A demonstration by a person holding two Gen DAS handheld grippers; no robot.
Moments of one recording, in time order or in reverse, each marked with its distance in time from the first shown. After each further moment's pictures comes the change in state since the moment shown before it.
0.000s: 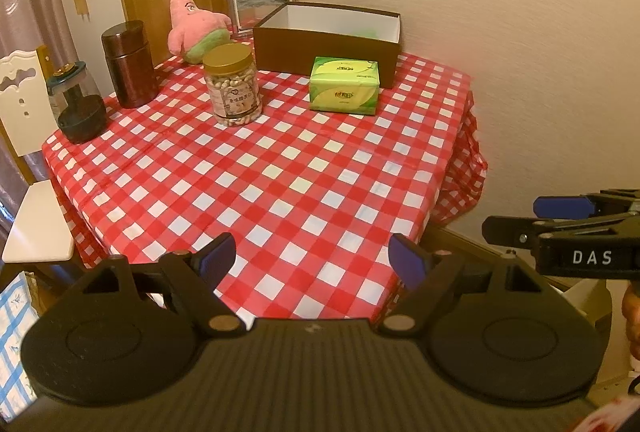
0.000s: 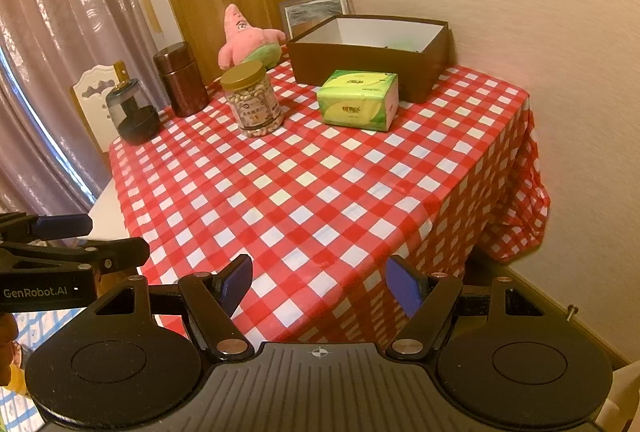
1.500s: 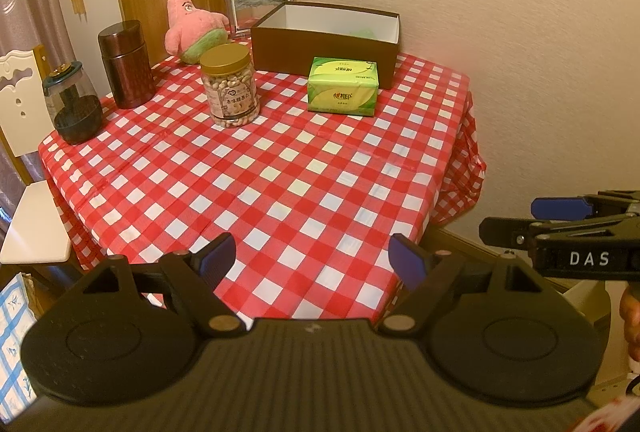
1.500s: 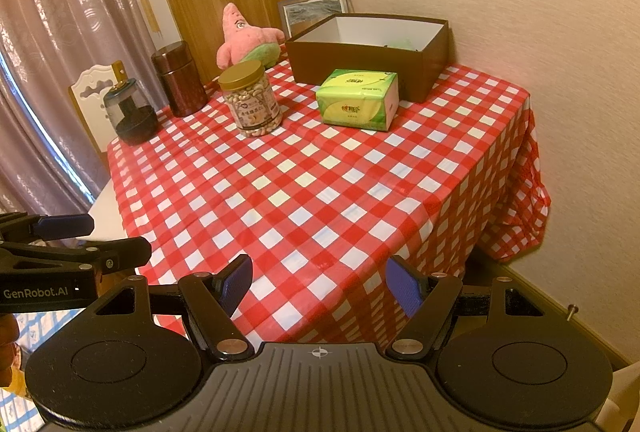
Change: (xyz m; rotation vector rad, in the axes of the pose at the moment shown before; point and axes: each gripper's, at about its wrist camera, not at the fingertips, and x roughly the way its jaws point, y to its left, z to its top) left arm 0.001 -0.002 0.001 -0.001 -0.001 0.001; right arm 0.002 -0.002 0.002 -0.001 0.000 0.003
